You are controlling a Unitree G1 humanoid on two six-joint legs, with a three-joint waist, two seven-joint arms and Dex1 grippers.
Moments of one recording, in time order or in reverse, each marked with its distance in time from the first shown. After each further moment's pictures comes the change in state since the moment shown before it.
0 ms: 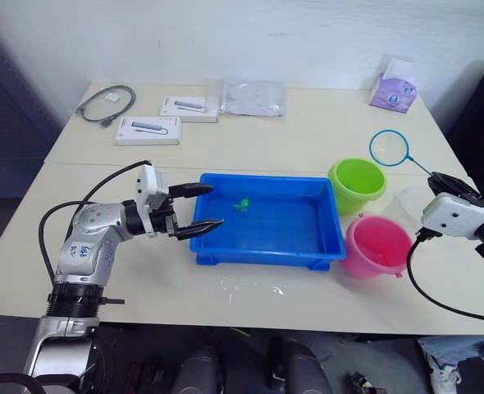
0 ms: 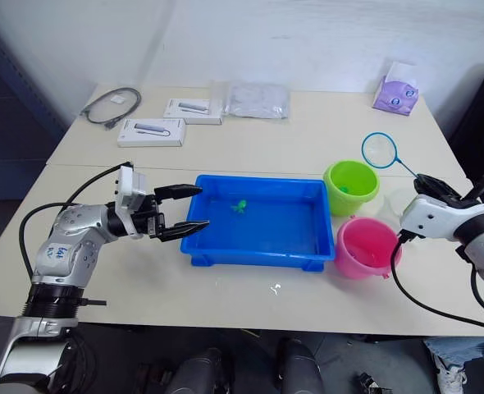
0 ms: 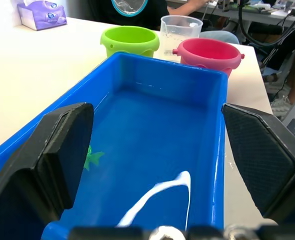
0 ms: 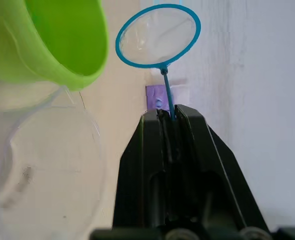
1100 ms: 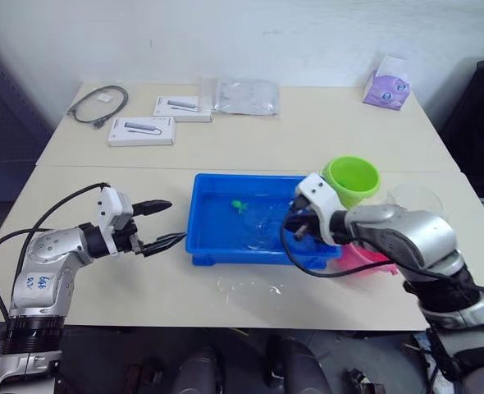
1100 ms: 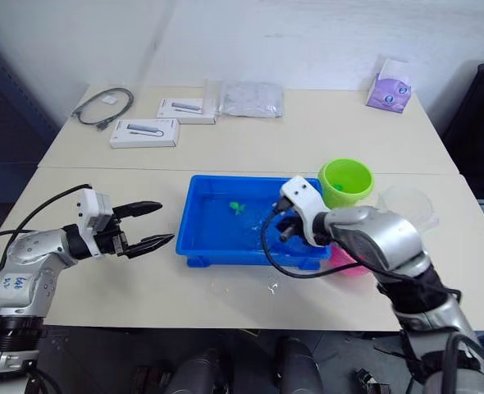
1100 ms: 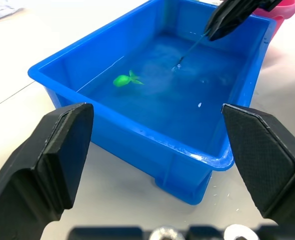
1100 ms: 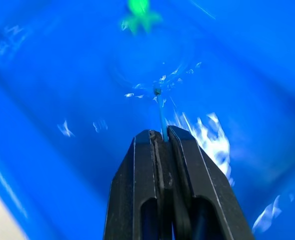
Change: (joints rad) left arm 0.209 0.117 0.125 -0.071 0.005 0.006 0.081; right arm -0.564 0.304 0.551 -0.244 0.622 1.401 -0.024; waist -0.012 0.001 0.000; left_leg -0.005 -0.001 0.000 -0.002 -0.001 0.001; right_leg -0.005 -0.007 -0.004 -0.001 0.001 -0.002
